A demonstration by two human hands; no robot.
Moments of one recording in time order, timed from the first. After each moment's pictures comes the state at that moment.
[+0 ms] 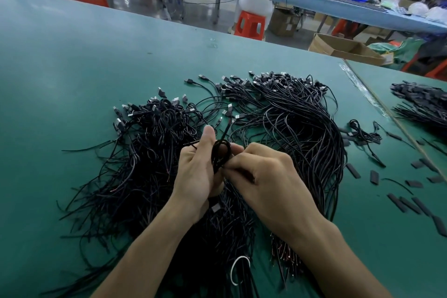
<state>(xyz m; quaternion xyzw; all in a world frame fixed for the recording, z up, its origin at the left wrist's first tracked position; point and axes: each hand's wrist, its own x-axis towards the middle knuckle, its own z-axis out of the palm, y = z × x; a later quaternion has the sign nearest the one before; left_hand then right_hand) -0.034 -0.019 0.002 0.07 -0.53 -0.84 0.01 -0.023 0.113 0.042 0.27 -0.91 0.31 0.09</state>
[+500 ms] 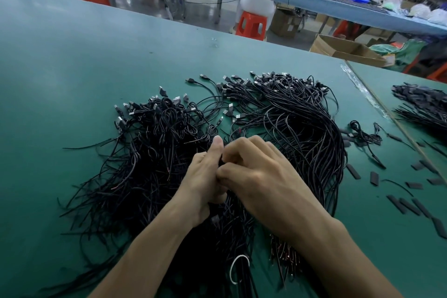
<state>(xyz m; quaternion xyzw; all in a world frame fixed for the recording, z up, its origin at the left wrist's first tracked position) -0.034 -0.016 0.000 0.13 -0.54 -0.82 -0.11 -0.022 0.112 0.050 0.41 -0.90 0.10 0.14</state>
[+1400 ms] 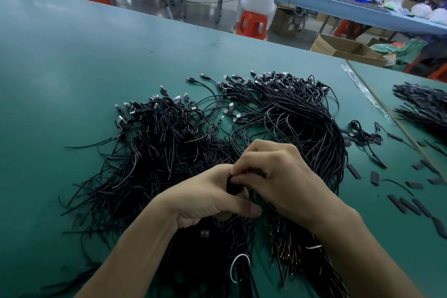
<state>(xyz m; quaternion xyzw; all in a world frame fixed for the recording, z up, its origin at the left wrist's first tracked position) -0.028 -0.035 0.001 -0.15 -0.64 -0.69 -0.30 -0.040 0.133 0.050 0.31 -0.91 0.29 0.00</state>
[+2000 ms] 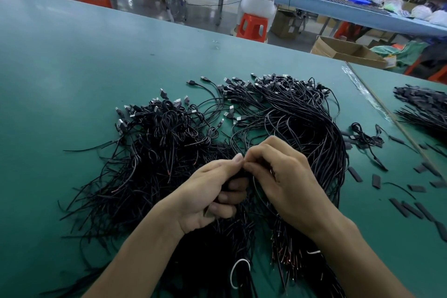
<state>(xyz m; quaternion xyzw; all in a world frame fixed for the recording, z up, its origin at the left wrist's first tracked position) -0.032 -0.027 -0.003 -0.02 -0.44 -0.85 -0.28 -0.042 0.140 0.035 0.29 -0.90 0.31 0.10</state>
